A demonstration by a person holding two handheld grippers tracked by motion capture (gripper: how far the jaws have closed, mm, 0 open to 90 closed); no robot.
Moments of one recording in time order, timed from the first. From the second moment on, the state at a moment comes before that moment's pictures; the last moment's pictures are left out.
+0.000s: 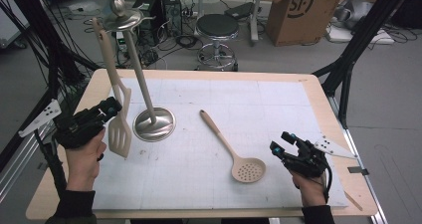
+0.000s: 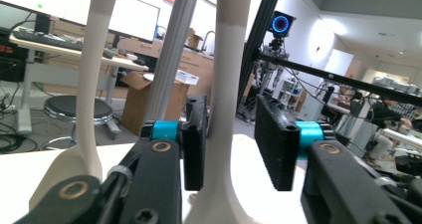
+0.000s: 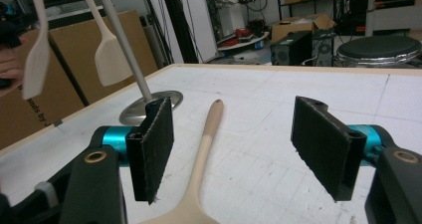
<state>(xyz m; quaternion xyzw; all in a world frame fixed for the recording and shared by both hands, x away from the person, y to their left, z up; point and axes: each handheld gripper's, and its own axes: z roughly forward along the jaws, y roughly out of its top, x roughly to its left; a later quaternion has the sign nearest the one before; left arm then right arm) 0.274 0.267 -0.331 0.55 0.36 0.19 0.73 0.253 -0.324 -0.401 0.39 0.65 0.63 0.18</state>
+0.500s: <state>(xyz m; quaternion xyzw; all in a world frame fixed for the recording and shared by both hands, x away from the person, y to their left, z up) 0.257 0.263 -0.328 0.51 0.32 0.23 0.76 0.254 -0.323 -0.400 0.38 0.65 0.63 0.18</state>
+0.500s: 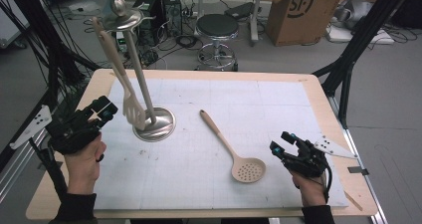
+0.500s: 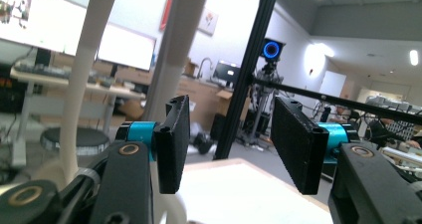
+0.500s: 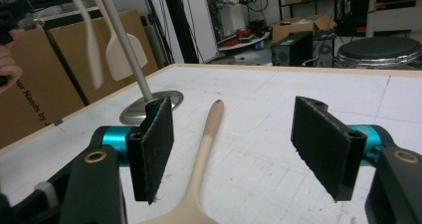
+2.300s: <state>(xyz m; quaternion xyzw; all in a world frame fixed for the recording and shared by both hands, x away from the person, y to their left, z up) 0.289 0.230 -0.242 0.49 0.31 0.28 0.76 0.250 -0.309 -0.399 0.36 0.68 0.61 0.17</state>
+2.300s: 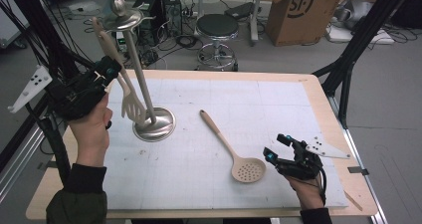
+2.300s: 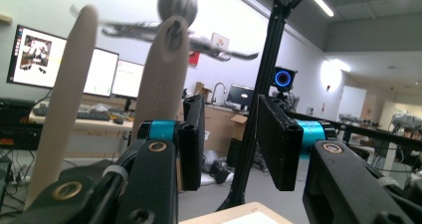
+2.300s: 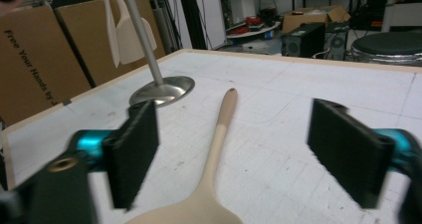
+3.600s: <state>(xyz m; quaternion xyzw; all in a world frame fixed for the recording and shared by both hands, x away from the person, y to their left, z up) 0.313 0.233 -0.207 0.50 0.33 0.34 0.73 0.252 -0.311 -0.403 0.38 0.67 0.62 0.14</state>
